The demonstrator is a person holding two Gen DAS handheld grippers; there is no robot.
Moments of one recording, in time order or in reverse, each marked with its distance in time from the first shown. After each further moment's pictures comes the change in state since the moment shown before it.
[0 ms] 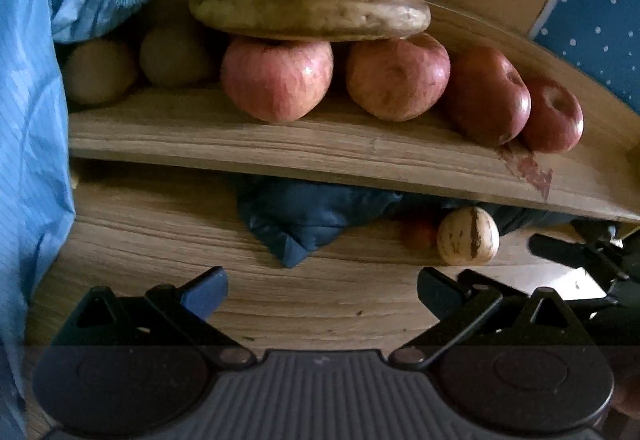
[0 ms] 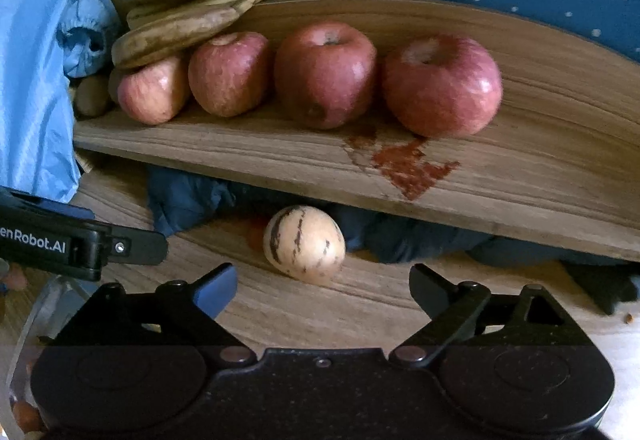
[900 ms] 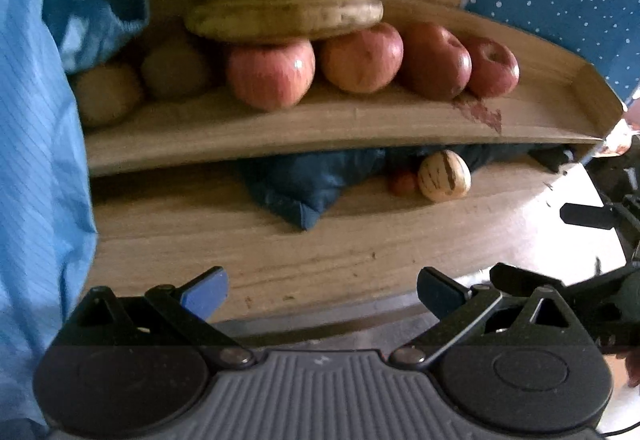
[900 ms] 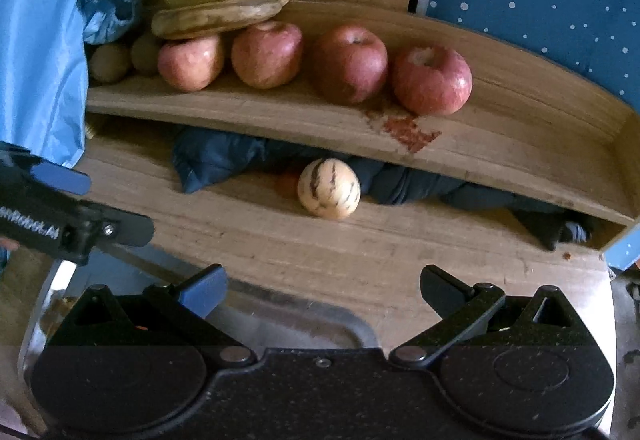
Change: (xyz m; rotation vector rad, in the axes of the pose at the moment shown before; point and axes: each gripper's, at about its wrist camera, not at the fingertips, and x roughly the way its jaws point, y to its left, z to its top) left arm -0.043 0.026 -0.022 0.232 -0.008 -0.082; right arm -0.058 0.054 -0.022 -0.011 0.059 -0.193
